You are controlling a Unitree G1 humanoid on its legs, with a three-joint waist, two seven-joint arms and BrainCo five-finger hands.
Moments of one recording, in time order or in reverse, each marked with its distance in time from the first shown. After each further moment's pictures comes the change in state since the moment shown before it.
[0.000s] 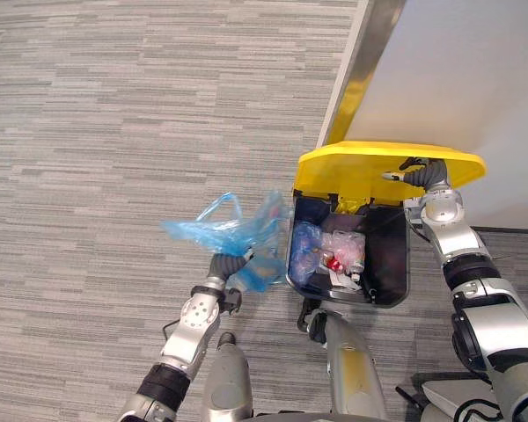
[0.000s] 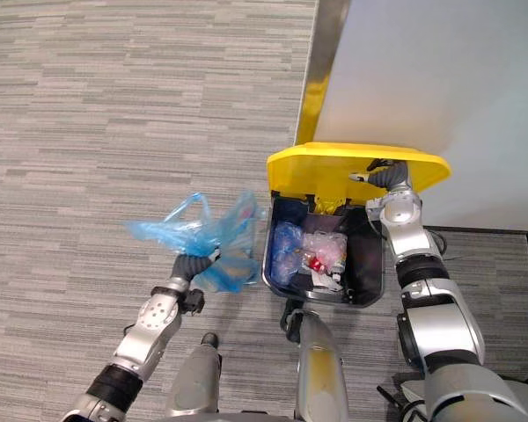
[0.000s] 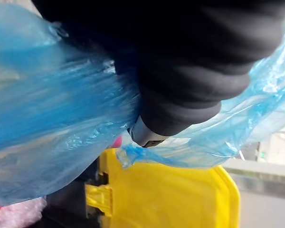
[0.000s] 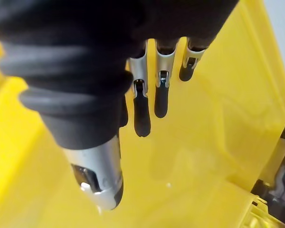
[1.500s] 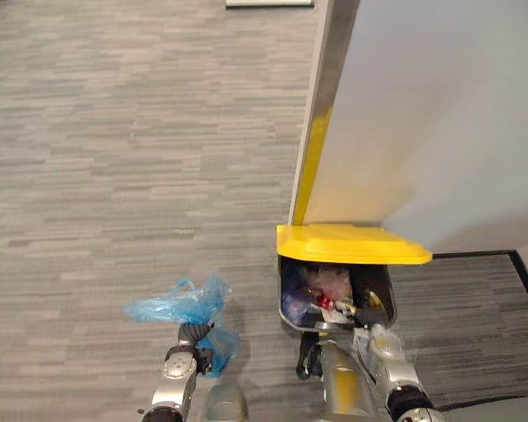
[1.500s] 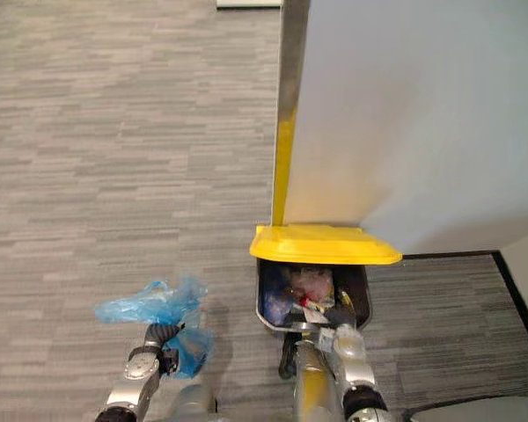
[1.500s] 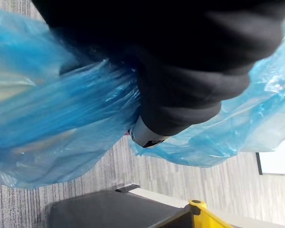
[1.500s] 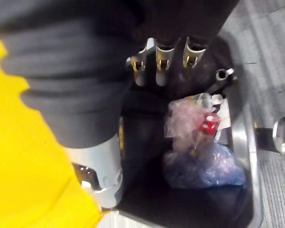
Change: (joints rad) left arm 0.230 -0.084 0.442 0.465 0.211 0.067 0.026; right arm 0.620 0.447 -0.171 -0.165 0.003 -0.040 0.036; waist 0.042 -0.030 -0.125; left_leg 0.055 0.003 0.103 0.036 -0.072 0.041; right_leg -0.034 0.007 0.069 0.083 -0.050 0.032
